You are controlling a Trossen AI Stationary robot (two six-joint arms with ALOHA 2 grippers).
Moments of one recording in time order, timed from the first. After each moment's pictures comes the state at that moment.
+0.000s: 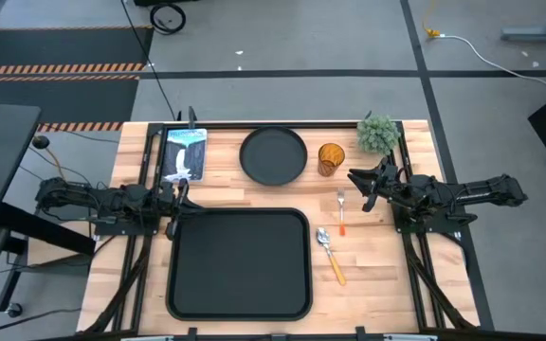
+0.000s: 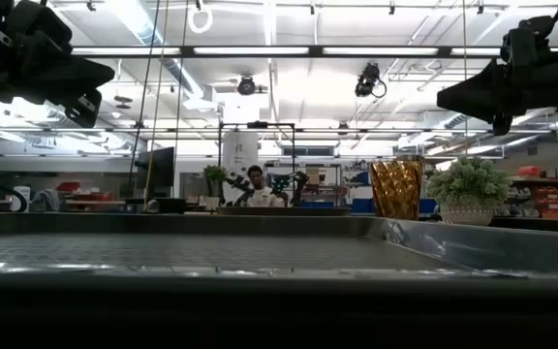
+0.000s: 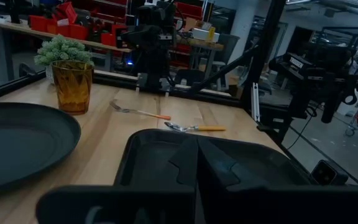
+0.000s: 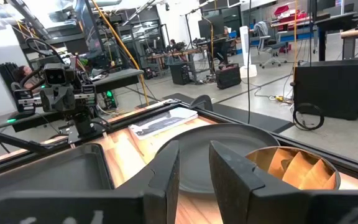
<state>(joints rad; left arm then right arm) -0.17 0.10 0.01 0.10 -0.11 -0.21 0.06 0.16 0.01 0.21 0.53 0.18</state>
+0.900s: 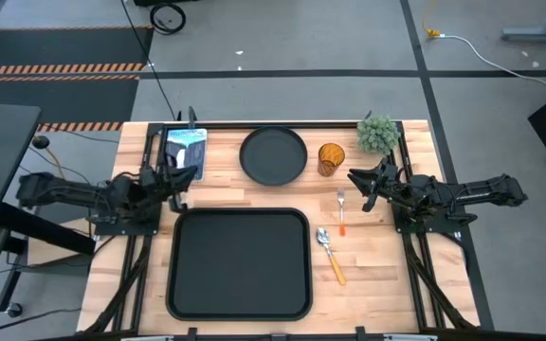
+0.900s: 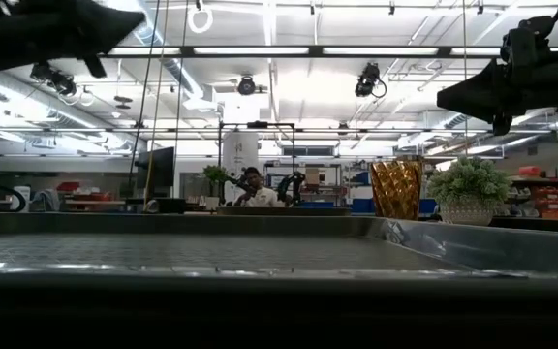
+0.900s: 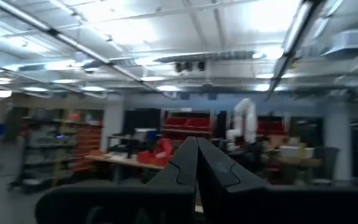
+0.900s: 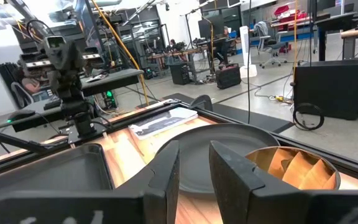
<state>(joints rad) -0.04 0.55 0.02 1.05 -0.41 0.12 0.06 0.16 0.01 0.21 0.53 0.18</state>
